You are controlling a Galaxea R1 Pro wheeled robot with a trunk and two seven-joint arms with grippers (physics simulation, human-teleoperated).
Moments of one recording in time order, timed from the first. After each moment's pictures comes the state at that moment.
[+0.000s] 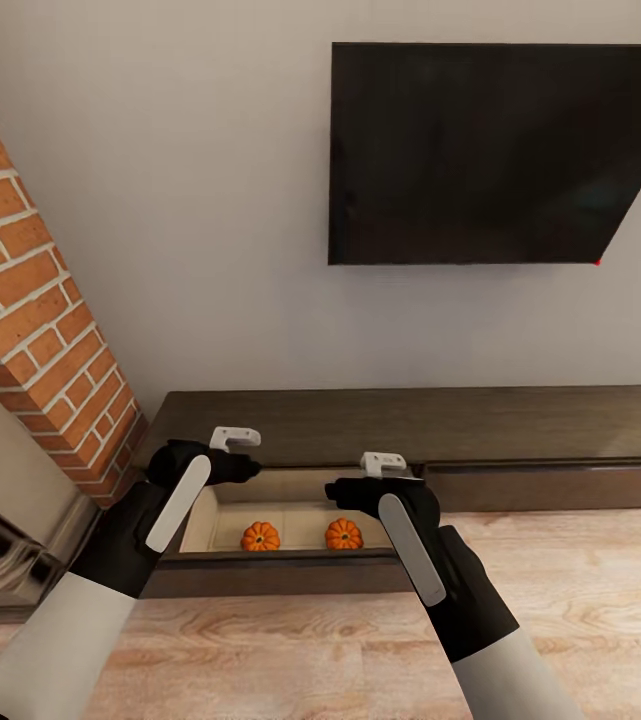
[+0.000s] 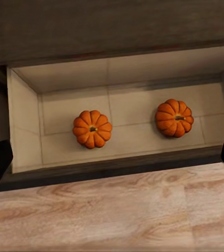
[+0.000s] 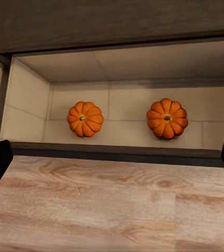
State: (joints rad) left arm -0.74 0.07 -0.31 -1.28 0.51 1.05 0.35; right arm -0.59 0.14 0.32 -1.33 -0.54 0.90 -0.43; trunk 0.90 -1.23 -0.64
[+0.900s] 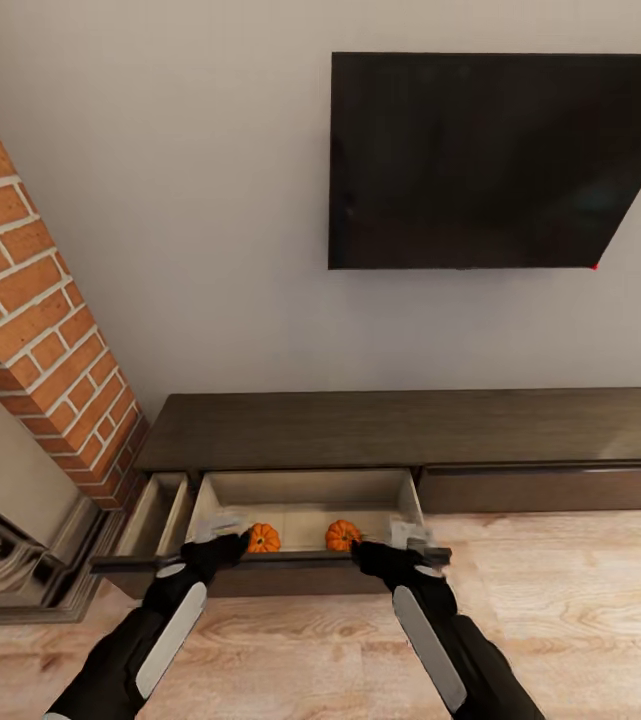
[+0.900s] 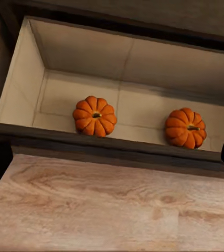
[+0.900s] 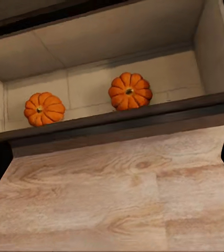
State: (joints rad) left arm -0.40 0.07 -0.31 -1.12 0.51 0.38 0.35; right arm -0.37 0.07 0.34 -1.20 -0.52 0.50 -0.43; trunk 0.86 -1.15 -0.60
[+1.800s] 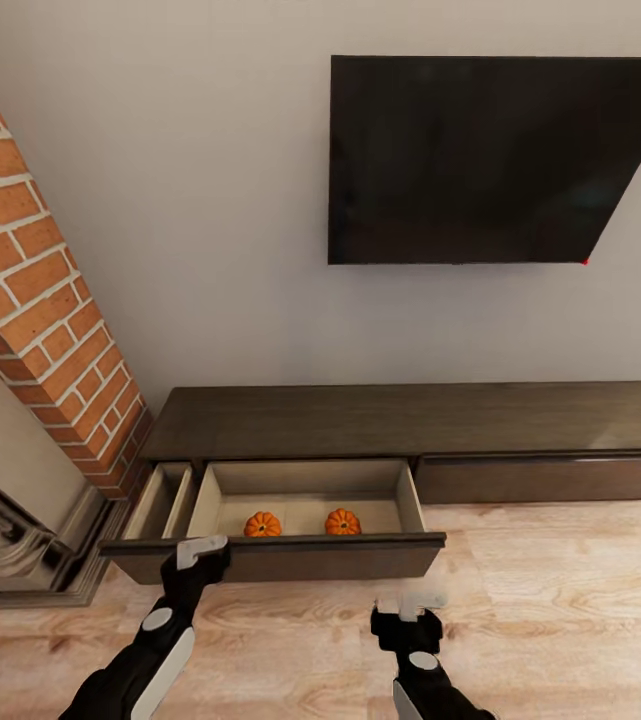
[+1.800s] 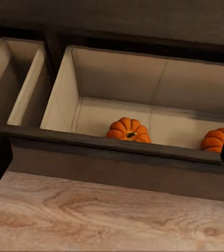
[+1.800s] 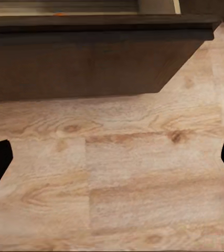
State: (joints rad) left arm -0.38 0.09 -0.32 -0.87 0.39 -0.05 0.29; right arm -0.34 0.07 0.40 -0.73 -0.29 0.10 -0.43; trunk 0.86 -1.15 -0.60
